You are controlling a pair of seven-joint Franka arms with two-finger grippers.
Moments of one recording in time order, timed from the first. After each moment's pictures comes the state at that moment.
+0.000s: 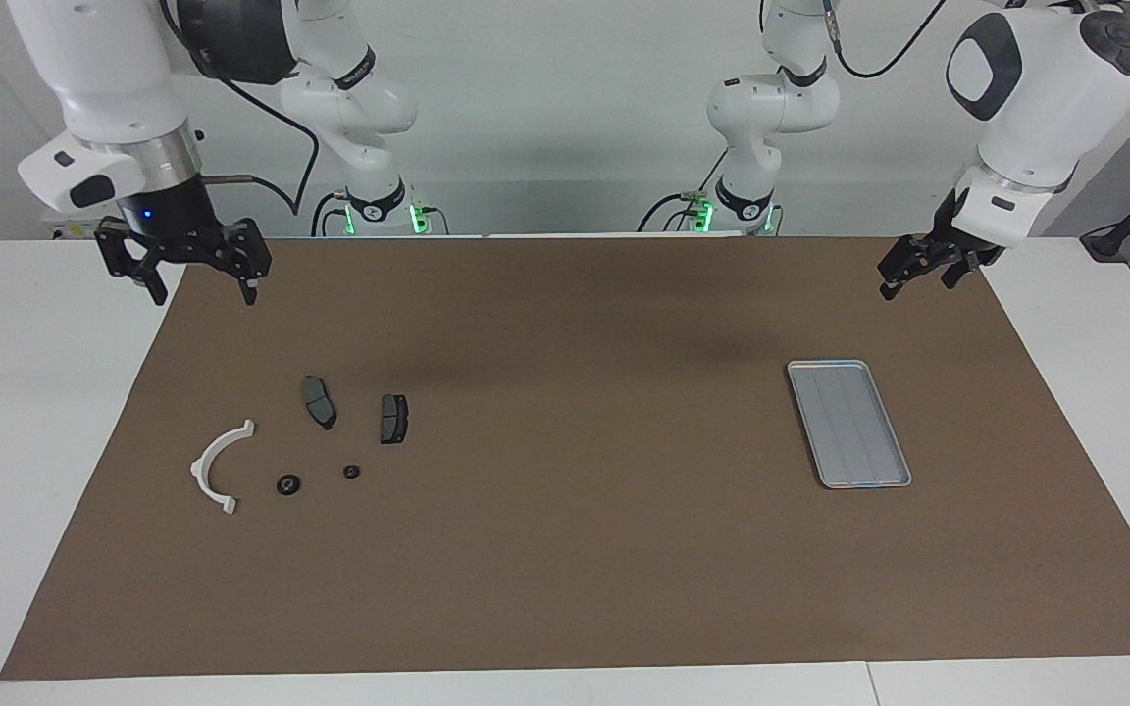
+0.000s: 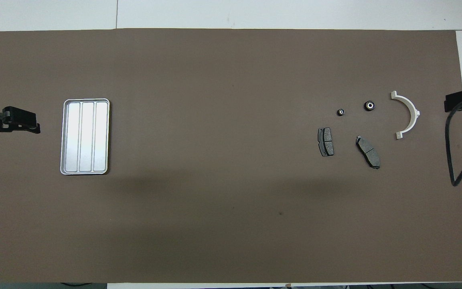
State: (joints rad) left arm -0.02 -0.03 0.02 -1.71 -0.01 1.66 -0.13; right arm -0.15 -0.04 0.14 -1.52 -0.12 1.59 -0.01
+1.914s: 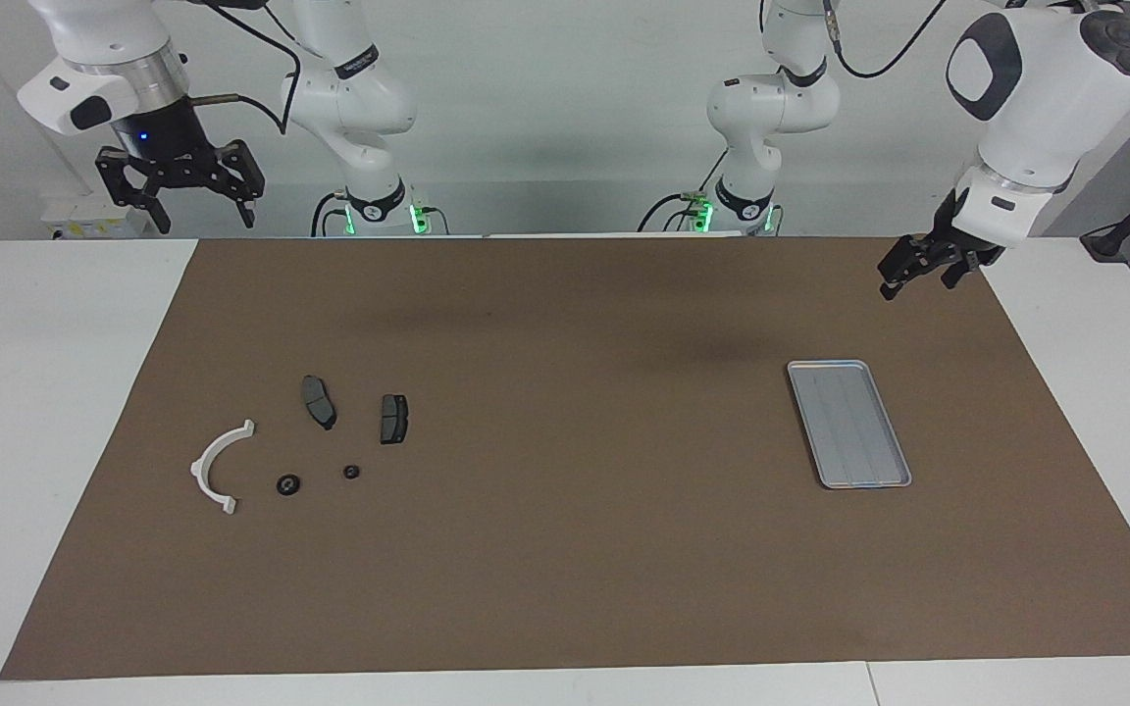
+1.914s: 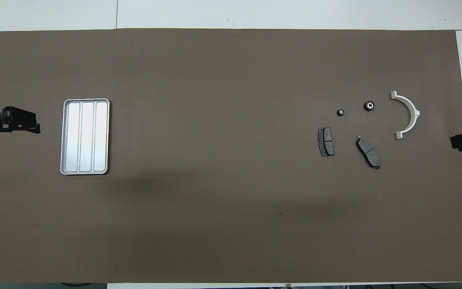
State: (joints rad) left arm -0.02 -0.03 0.02 -1.71 -0.01 1.66 -0.13; right arm -0.15 -0.15 0.09 -1.66 -0.04 1.55 -0.20
